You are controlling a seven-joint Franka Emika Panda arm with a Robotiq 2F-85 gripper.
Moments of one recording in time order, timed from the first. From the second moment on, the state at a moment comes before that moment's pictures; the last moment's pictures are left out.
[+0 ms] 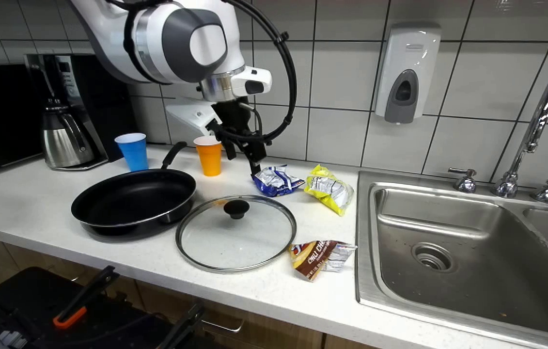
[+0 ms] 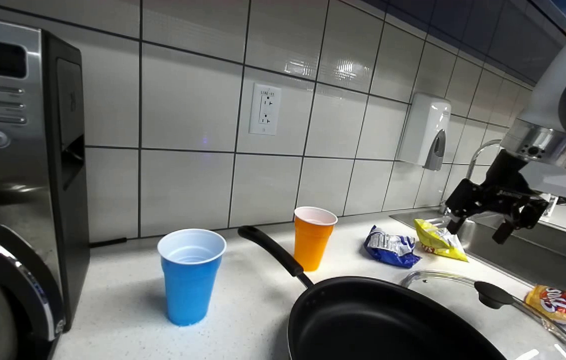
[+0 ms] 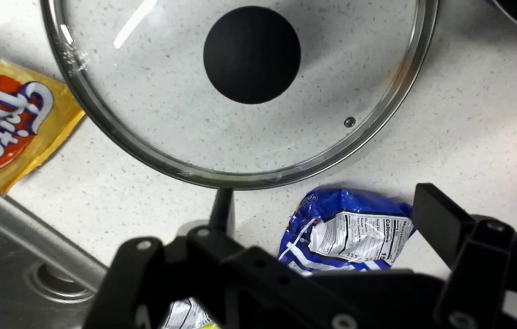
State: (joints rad) arm -0.07 -0.02 -0.08 -2.63 -0.05 2.85 0.32
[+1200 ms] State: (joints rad) arm 0.01 0.41 -0.16 -2.19 0.10 2.85 0.79
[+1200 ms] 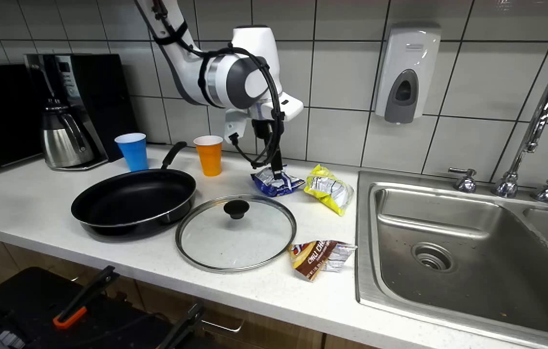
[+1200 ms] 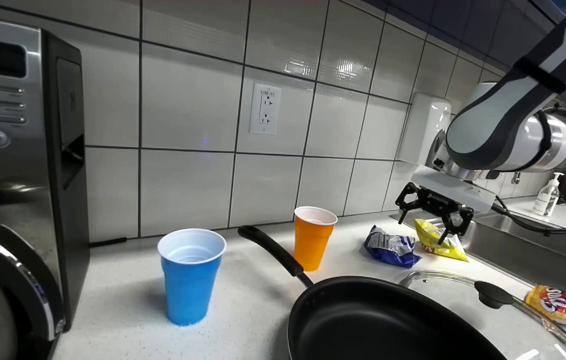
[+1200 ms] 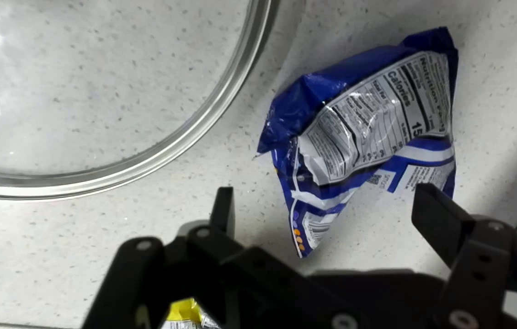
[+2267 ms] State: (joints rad) arm -0.06 0.57 -0.09 -1.99 0.33 2.69 0.71
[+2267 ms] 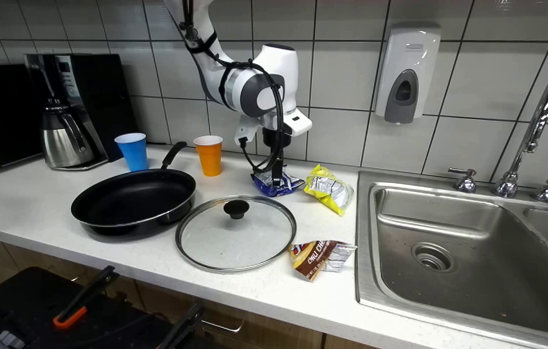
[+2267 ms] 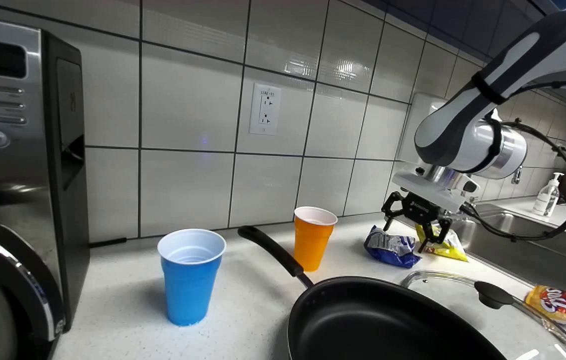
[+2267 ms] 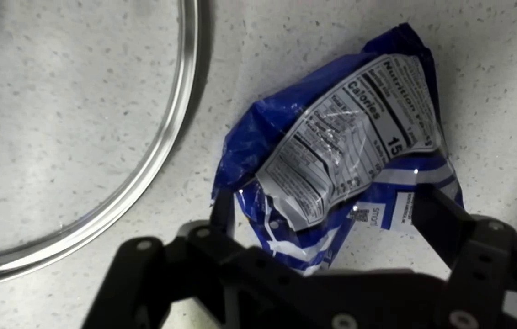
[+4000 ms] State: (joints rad) arm -0.02 0.56 -0.16 -1.94 0.28 2.52 0.78
